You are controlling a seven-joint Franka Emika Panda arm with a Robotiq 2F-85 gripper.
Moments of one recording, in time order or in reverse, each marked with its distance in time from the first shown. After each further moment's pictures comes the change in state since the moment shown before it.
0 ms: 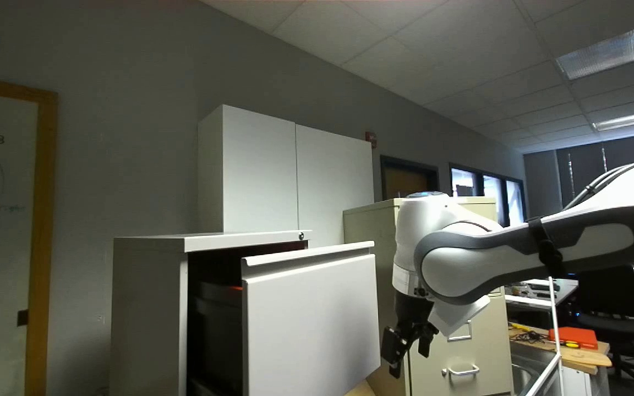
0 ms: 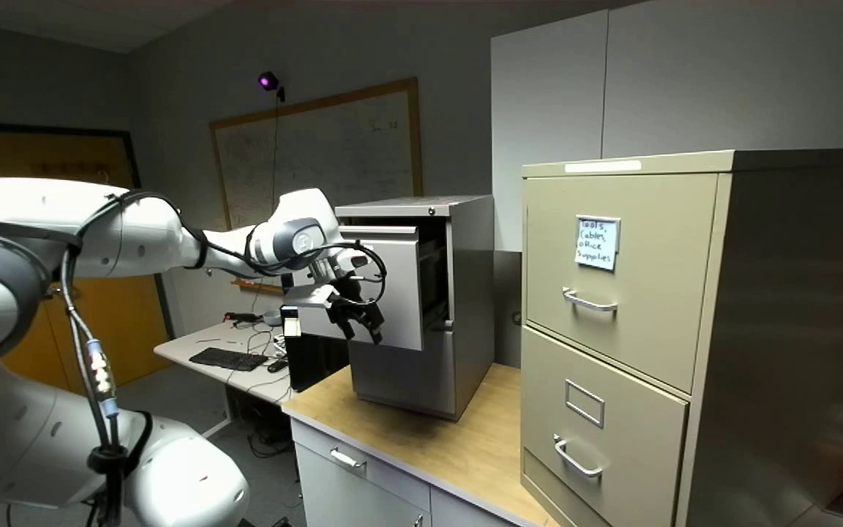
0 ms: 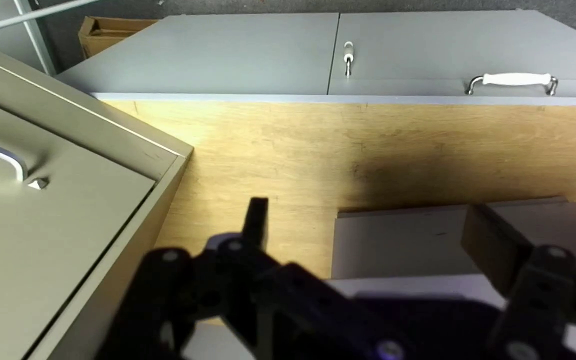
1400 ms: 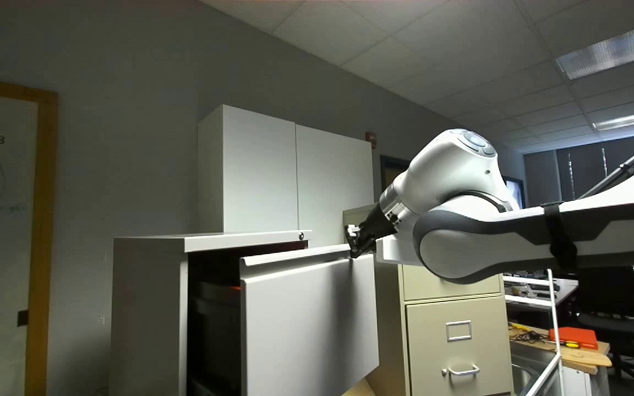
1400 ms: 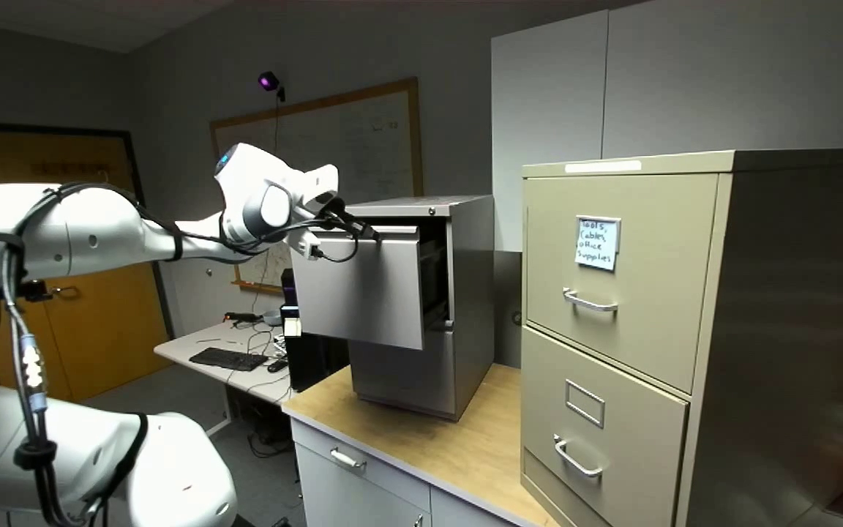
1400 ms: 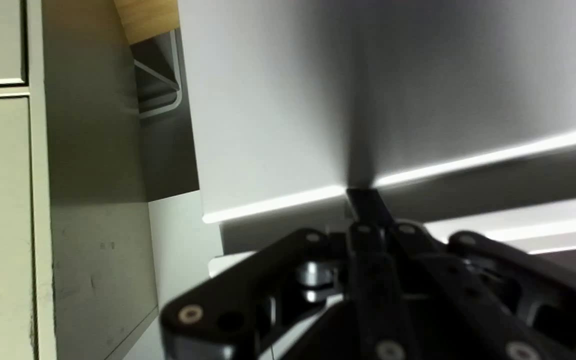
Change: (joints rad) arm -0.177 -0.099 0.164 0.084 -0.033 0.612 0.440
